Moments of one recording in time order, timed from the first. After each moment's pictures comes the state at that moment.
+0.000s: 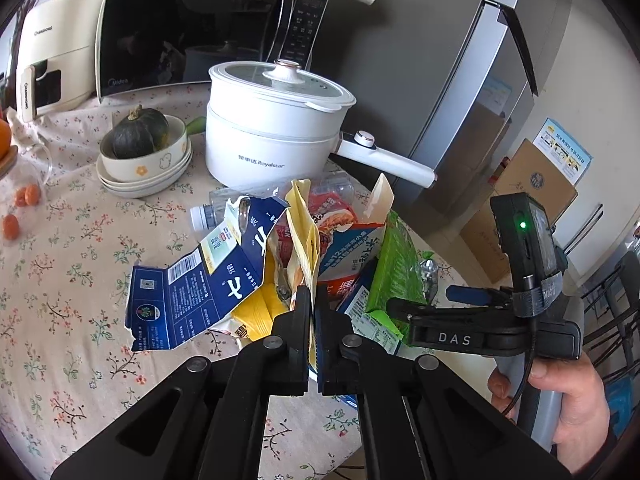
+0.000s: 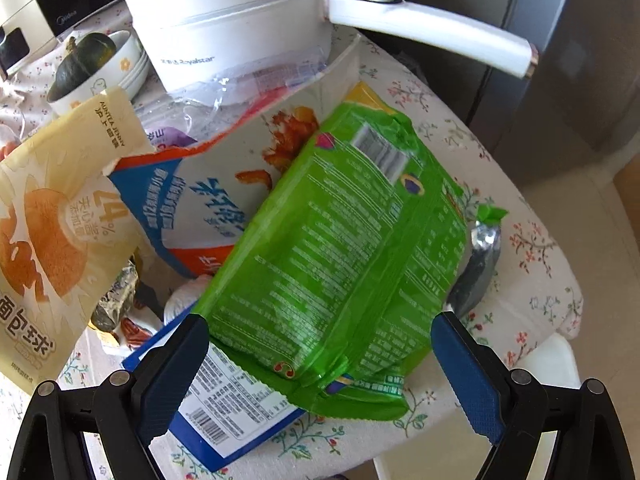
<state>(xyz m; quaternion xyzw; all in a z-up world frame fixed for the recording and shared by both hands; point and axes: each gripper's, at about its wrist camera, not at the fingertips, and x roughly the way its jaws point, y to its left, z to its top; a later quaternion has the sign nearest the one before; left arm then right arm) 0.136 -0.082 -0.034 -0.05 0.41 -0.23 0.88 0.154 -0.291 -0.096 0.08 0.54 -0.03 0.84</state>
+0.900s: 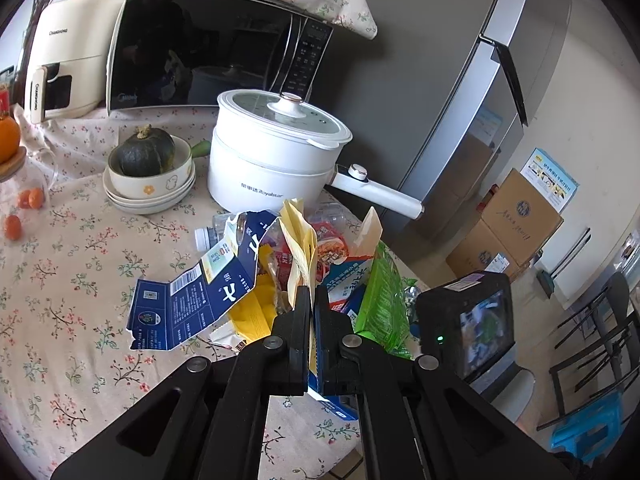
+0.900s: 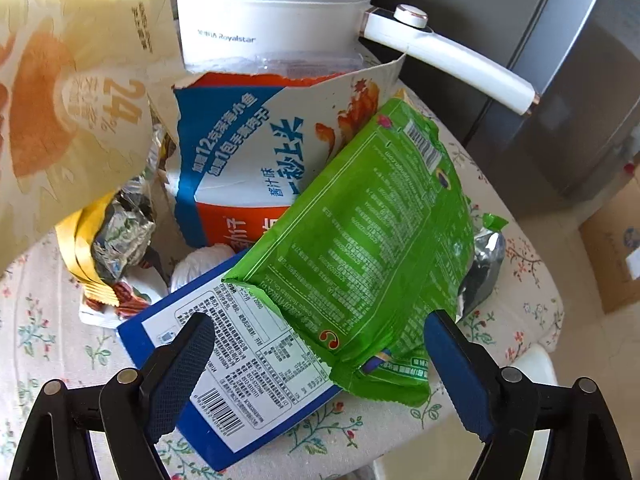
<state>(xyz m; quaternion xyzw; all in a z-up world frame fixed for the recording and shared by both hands) 0.127 -0.060 -0.010 -0.09 0.37 -0.24 0.89 0.130 -0.232 -0.115 -0.05 0.50 -0.06 0.86</state>
